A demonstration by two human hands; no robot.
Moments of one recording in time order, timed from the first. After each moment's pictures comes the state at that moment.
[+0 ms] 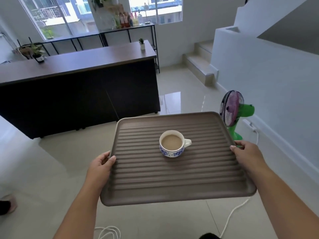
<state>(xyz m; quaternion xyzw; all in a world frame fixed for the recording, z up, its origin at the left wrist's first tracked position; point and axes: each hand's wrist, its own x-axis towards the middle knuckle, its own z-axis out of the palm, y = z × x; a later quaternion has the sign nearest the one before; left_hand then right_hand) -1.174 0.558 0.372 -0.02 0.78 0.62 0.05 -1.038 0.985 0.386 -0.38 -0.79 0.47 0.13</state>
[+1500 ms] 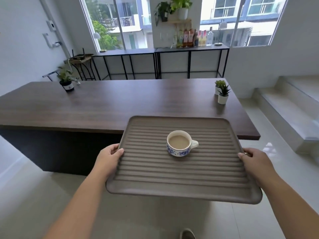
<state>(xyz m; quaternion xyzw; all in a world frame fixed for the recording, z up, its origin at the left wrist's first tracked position) -2.072 0.535 0.404 -0.10 0.81 0.58 -0.03 -2.034 0.990 0.405 -0.21 -0.87 0.44 0.09</state>
